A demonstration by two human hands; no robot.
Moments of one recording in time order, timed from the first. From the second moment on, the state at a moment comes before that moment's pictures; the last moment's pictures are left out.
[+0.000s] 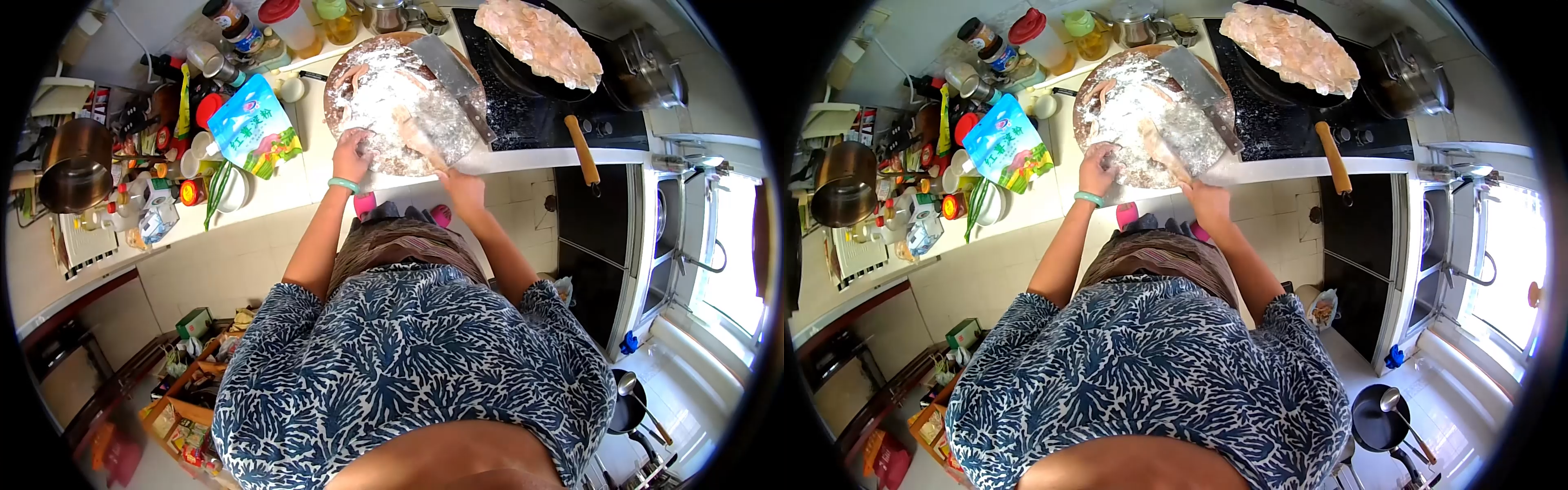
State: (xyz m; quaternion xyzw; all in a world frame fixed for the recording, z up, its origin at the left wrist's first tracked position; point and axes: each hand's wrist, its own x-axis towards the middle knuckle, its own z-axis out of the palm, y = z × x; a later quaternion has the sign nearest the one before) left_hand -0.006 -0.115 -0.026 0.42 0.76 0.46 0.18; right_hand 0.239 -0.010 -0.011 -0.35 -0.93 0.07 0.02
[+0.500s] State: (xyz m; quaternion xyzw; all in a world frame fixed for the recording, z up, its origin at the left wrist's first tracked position) left_hand -0.005 -0.114 -0.021 0.43 0.77 0.44 0.18; right_hand 0.246 -0.007 0.004 -0.42 -0.90 0.11 0.01
